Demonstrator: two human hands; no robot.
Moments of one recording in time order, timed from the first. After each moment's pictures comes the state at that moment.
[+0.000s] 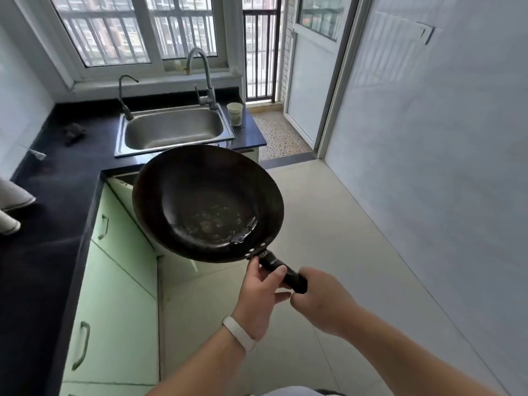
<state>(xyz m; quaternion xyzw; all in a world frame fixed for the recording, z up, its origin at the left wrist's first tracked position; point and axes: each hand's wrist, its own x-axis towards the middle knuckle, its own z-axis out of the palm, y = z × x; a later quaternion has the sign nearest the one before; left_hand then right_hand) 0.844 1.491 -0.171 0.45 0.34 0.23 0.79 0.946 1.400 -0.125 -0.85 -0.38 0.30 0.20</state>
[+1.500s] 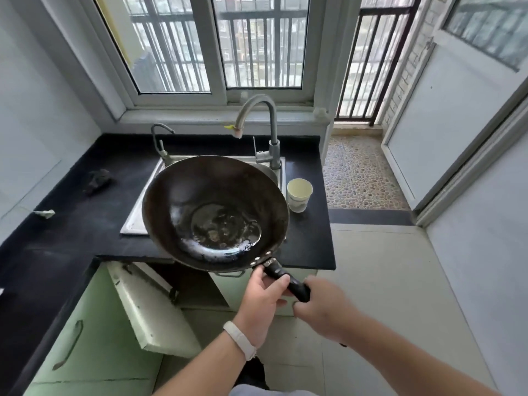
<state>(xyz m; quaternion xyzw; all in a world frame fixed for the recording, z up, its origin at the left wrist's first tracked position) 1.158 1.964 -0.191 0.39 0.48 0.32 0.72 1.294 1.920 -0.160 -0.75 -0.53 0.36 0.12</state>
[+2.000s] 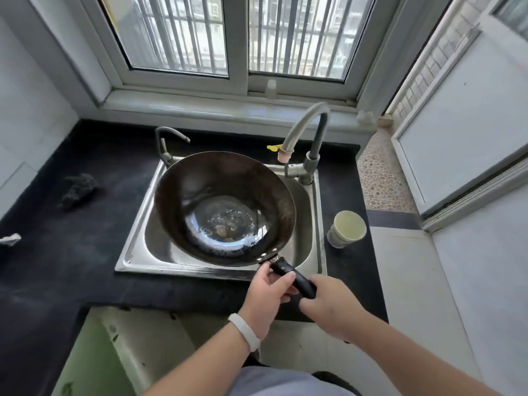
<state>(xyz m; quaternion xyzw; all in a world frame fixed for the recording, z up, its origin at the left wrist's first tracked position) 1.118 2.169 -0.232 0.37 0.49 0.27 0.74 1.256 2.121 -0.185 -0.77 -0.51 0.38 0.08</state>
